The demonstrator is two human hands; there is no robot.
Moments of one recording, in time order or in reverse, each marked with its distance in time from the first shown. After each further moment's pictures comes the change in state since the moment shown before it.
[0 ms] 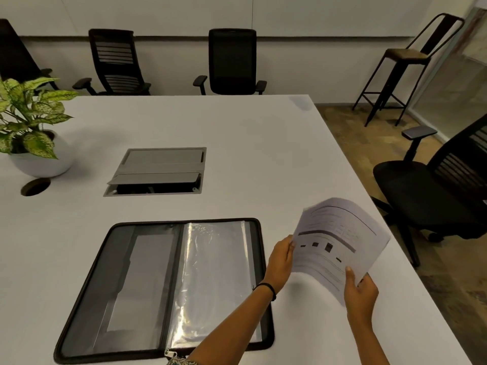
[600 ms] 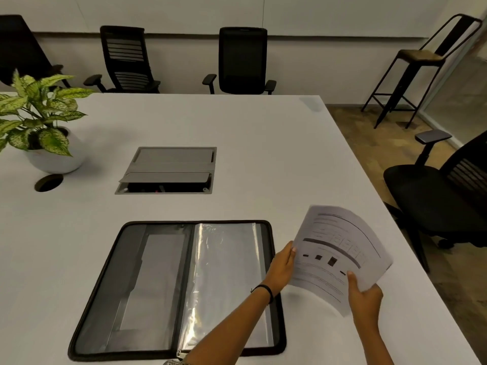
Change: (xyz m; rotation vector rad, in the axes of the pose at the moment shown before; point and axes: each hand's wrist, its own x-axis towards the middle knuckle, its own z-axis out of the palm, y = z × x) left_hand -0.002 -0.013 -0.035 -0.049 -0.103 -0.076; right_hand -0.005 -0.006 0.020 -0.024 -0.026 0.039
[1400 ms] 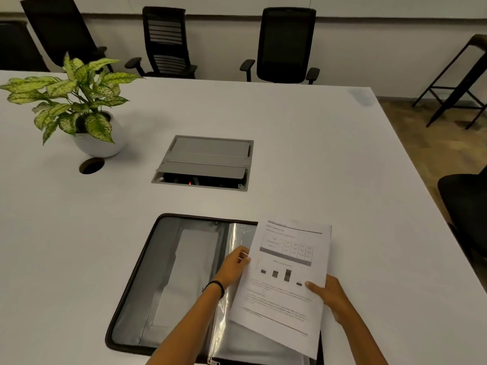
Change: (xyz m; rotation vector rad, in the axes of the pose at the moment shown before) left_hand -0.029 -0.077 -0.198 0.138 0.186 -0.359; right_hand -0.014 0.004 0.139 -0.149 -0.815 0.257
